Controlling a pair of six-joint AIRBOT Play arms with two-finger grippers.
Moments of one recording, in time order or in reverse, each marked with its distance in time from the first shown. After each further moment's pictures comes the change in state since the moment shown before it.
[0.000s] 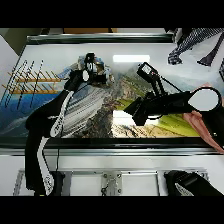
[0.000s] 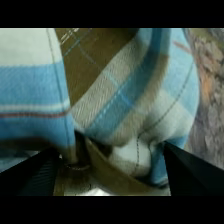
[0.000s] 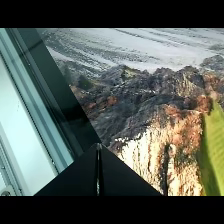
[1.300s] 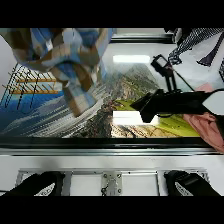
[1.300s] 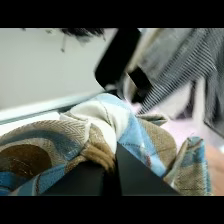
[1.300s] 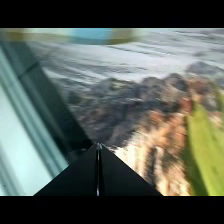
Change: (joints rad) left arm -0.077 0.958 0.100 -0.022 -0.336 0.096; right arm -0.067 0.088 0.009 -0.055 -0.009 0.137
